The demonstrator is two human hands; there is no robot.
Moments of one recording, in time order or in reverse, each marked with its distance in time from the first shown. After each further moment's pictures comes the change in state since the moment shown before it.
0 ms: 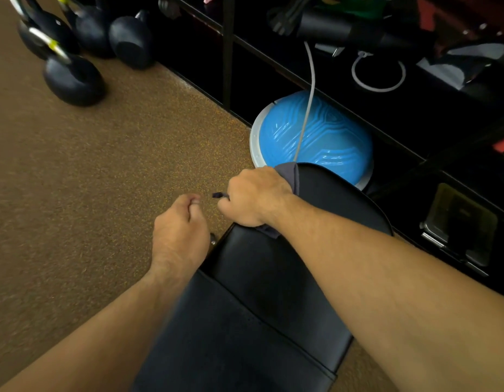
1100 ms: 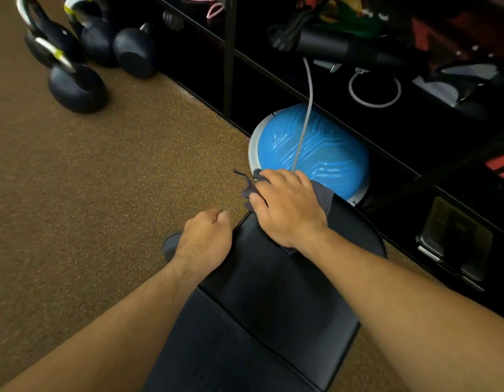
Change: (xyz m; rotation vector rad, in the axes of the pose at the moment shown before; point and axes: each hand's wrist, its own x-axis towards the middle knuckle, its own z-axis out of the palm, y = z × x) left_hand 0.006 0.030 0.022 0.056 -0.274 -0.071; right_hand -0.034 0.048 0.027 0.056 0.352 0.136
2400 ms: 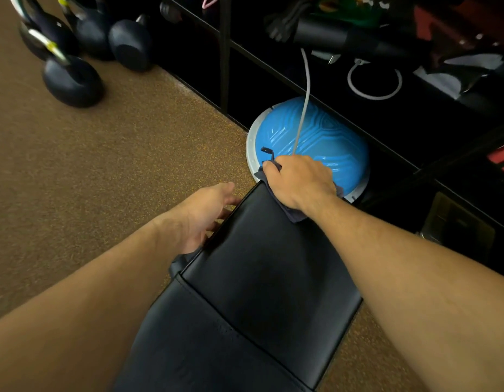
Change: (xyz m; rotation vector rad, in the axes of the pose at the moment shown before) left_hand 0.029 0.021 0.002 -0.327 -0.474 -0.277; right_hand 0.028 0.037 -0.011 0.117 -0.131 0.349
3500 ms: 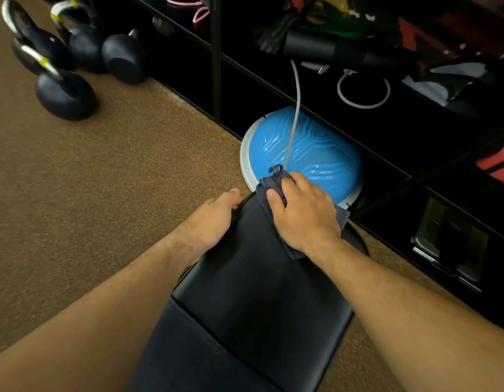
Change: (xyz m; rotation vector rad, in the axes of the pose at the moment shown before) left_hand 0.012 0.008 0.019 0.187 0.113 0.266; right_hand -0.036 0.025 0.013 -0.013 0.190 -0.066
